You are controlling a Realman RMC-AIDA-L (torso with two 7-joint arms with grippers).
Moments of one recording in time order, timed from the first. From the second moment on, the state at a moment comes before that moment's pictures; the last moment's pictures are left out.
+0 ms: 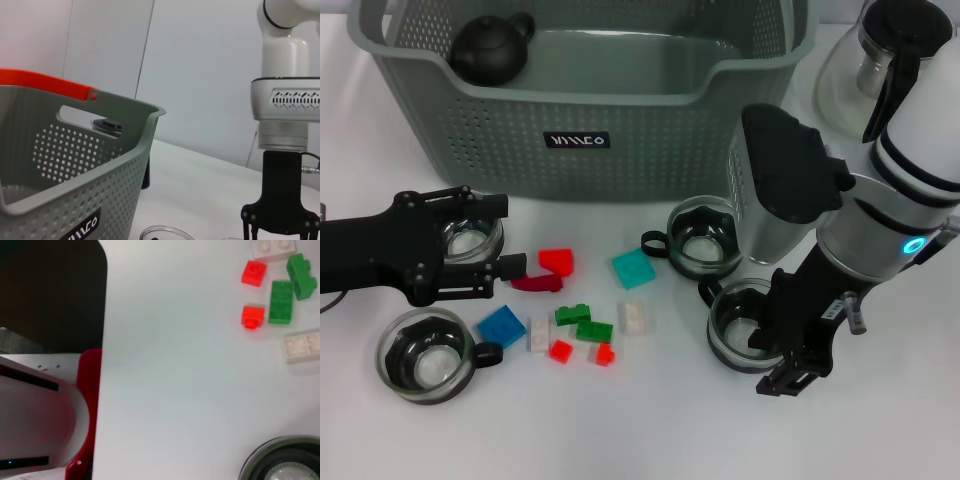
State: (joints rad) left arm -0.40 -2.01 0.41 0.62 2.16 1.87 -1.17; right arm 0.85 2.12 -1.62 -1.00 -2.42 -1.67 2.06
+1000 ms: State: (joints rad) left arm -0.40 -2.01 0.41 0.62 2.15 1.87 -1.17; right arm 0.83 2.12 -1.70 -1.00 -2.41 -1.62 2.08
